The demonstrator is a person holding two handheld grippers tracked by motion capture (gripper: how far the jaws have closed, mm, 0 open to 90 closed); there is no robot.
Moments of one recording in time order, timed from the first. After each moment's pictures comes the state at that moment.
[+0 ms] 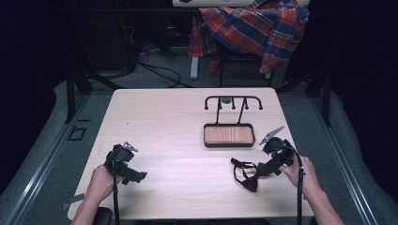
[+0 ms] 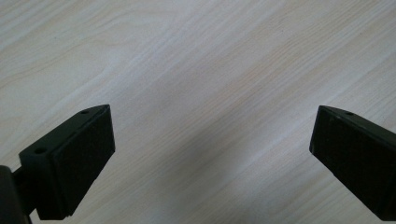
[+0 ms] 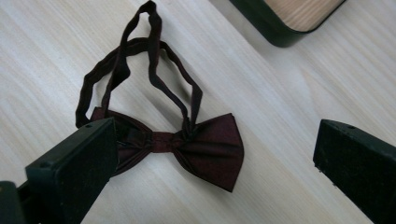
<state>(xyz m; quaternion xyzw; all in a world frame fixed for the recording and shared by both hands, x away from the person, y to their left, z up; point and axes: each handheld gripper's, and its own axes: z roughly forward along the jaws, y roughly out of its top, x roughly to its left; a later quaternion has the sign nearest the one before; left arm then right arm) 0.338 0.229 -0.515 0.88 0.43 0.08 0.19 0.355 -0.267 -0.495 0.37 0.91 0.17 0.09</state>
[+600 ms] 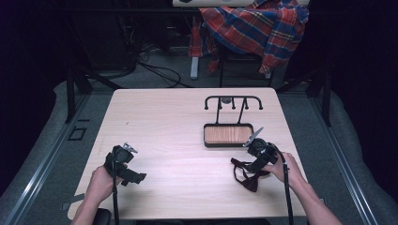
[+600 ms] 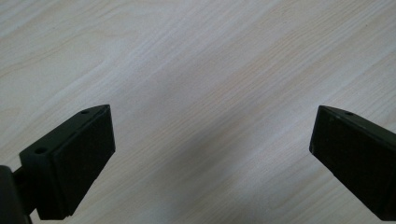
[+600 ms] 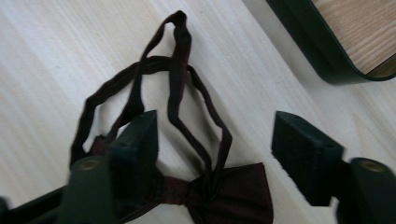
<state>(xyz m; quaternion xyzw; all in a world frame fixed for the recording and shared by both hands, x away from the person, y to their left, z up) 0.336 0.230 -0.518 0.88 0.43 0.08 0.19 0.377 -0.232 -0.523 0.32 0.94 0.14 0.07</state>
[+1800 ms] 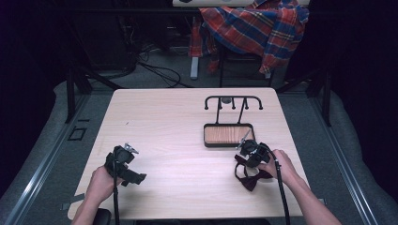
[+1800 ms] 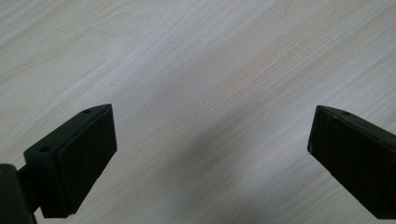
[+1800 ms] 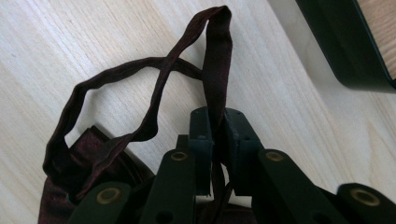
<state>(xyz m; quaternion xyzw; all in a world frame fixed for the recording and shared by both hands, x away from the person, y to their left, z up) 0.334 0.228 -0.516 0.88 0.43 0.09 0.18 0.387 -0.212 -0.539 0.31 0.95 0.07 0.07</state>
